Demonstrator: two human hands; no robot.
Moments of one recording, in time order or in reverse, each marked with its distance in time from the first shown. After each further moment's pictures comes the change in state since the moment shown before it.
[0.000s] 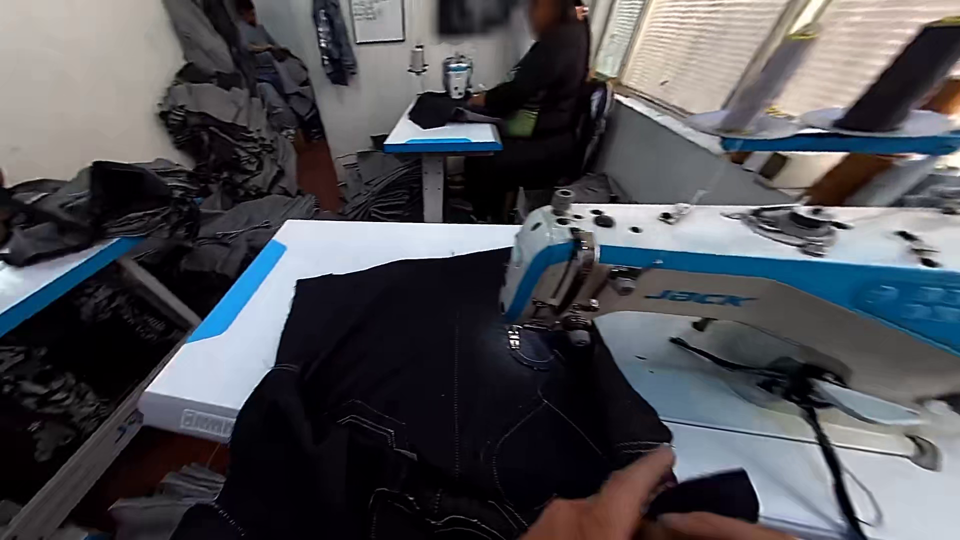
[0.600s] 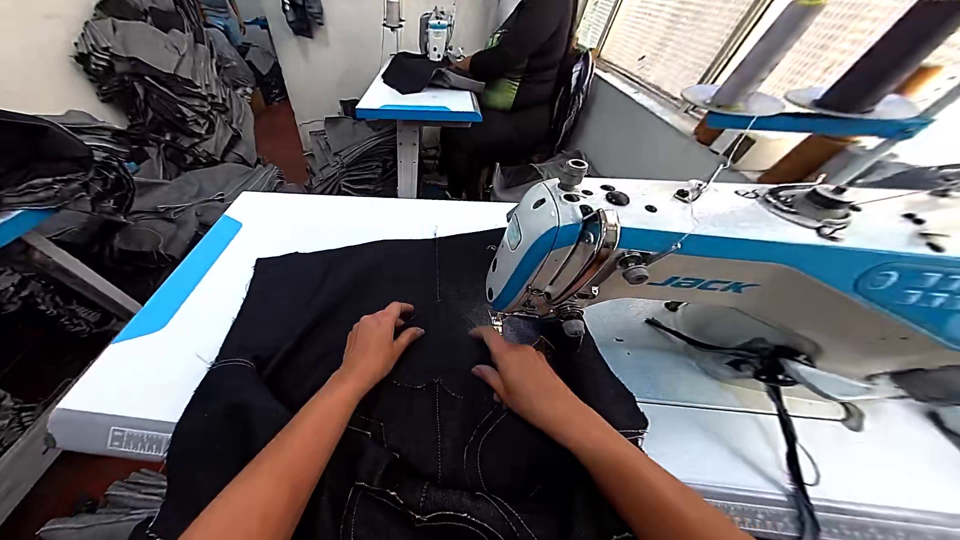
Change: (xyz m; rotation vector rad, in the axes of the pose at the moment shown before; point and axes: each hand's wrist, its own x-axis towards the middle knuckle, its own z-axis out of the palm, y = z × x) left_hand 0.044 -0.140 -0.183 0.752 0.174 -0.552; right_hand 0.139 0.104 0.089 -0.561 -0.430 0.435
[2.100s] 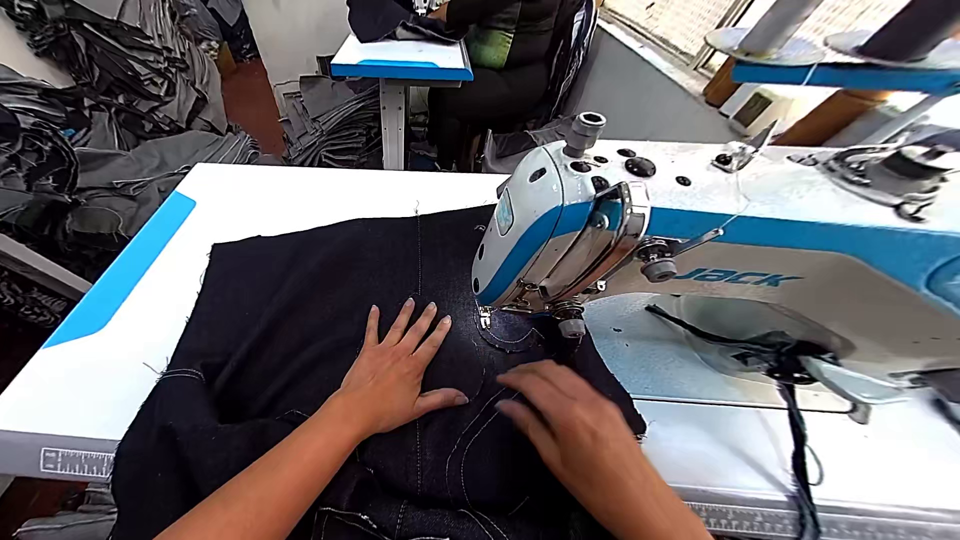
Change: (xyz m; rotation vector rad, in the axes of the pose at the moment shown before) left_hand -0.023 0.020 0.043 0.449 -0.141 0.392; right_hand -0.065 0.032 0.008 -0.148 0.386 -0.268
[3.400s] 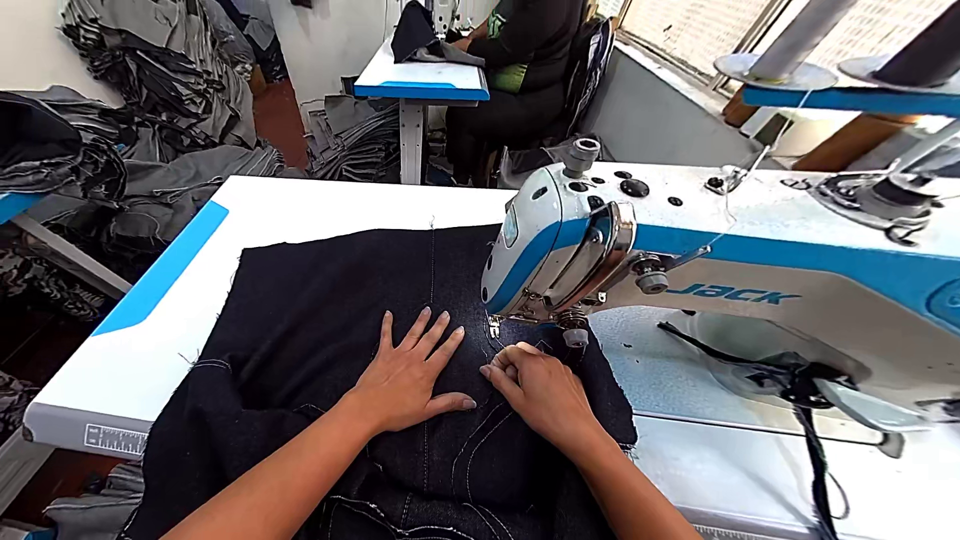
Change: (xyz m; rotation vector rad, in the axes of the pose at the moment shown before) left_hand 0.003 0.002 -0.005 -0.020 -0.090 -0.015; right_hand 0.051 0.011 0.022 0.090 -0.213 0.348
